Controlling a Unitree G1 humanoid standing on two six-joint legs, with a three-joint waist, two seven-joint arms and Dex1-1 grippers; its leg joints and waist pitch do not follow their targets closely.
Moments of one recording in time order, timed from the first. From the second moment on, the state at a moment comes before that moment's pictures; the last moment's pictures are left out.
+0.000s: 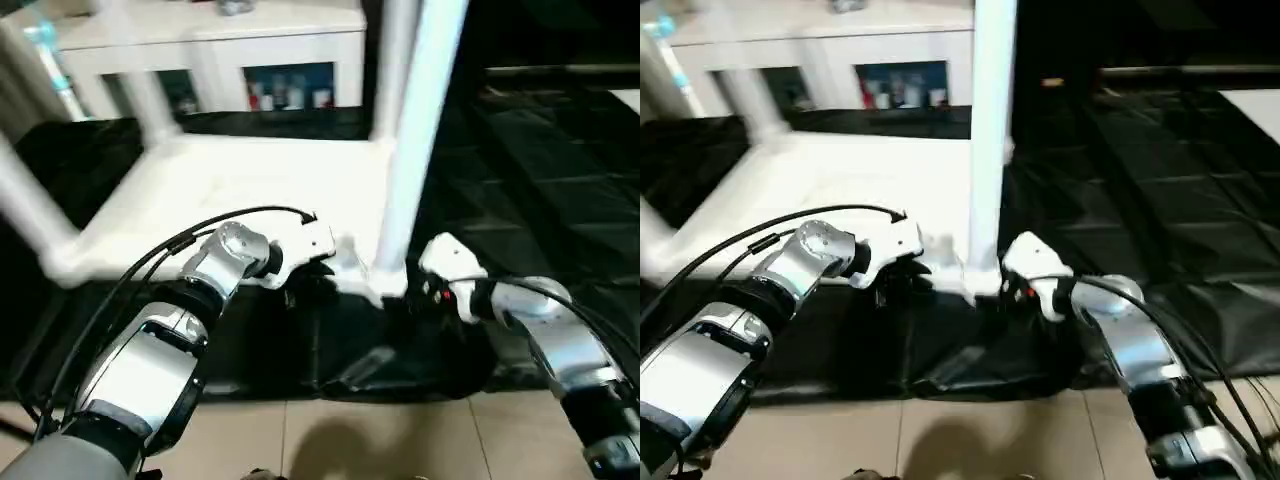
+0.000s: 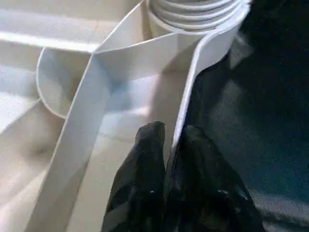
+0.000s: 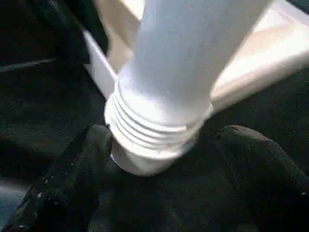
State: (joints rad) left arm -0.92 0.22 -0.32 1.08 0.19 -0.02 -1.01; right arm -0.42 -0.47 0.20 0.34 -0.02 0.13 0.78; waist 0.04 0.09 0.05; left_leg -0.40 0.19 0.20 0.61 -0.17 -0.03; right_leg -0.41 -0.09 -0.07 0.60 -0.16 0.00
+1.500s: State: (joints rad) left arm -0.64 0.22 -0.25 0.71 0.09 0.00 -0.92; right arm -0.45 -0.41 0.15 0.40 -0.03 0.10 0.70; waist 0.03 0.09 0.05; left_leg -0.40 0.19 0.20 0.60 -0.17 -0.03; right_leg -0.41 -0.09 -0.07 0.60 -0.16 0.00
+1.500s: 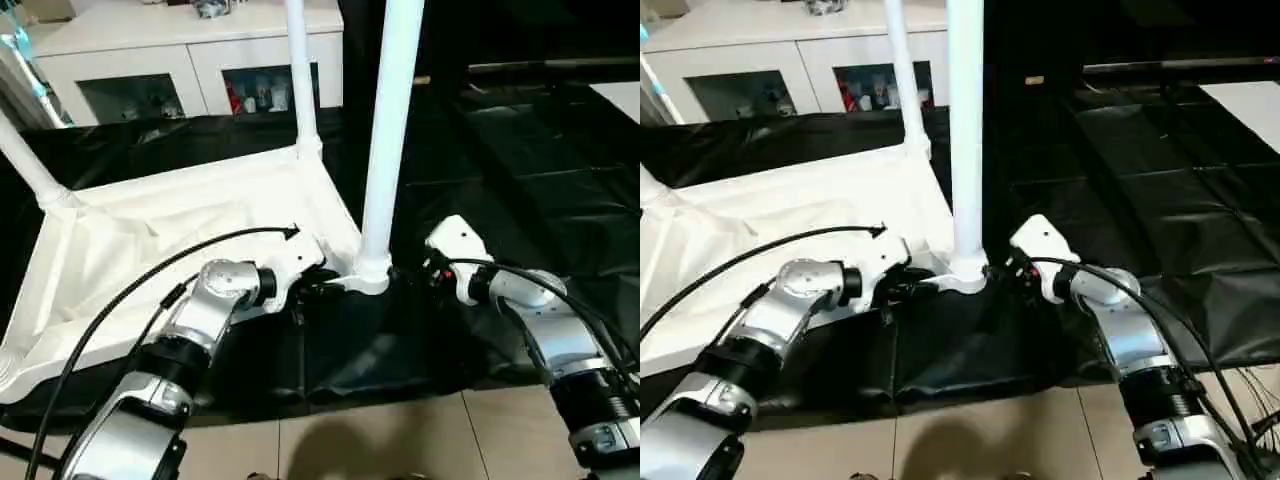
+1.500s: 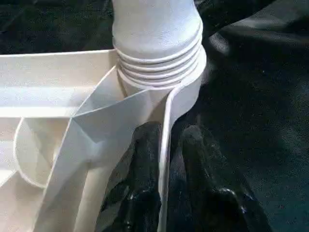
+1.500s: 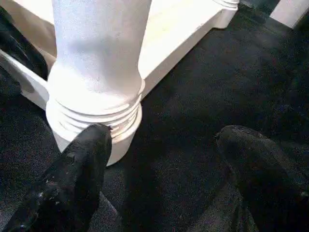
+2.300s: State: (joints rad) left arm -0.69 0.26 -0.25 0.83 0.09 -0.04 -0.97; right arm -0.44 -0.41 0.15 0.40 -0.02 0.10 0.73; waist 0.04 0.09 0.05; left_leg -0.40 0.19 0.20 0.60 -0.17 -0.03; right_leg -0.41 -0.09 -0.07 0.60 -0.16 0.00
